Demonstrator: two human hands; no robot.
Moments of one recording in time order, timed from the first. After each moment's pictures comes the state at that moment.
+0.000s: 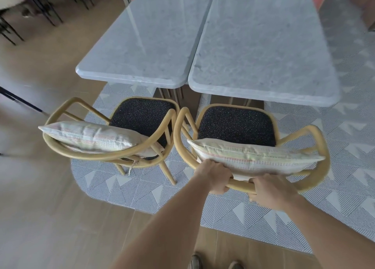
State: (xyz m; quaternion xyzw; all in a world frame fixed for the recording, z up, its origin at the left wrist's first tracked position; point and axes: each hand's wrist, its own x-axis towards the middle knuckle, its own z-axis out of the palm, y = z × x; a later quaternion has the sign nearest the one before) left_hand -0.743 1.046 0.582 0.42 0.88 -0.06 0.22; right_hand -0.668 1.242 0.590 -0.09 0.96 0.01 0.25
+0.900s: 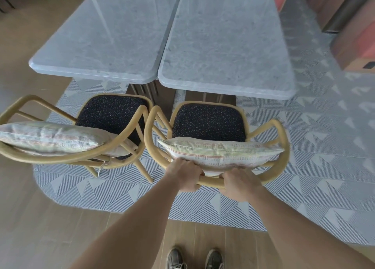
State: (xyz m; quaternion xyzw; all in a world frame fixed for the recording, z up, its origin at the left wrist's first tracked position) left_hand -0.731 1.046 0.578 0.43 0.87 -0.09 0.21; right_hand -0.656 1.243 0.585 -0.09 0.96 0.03 0.25
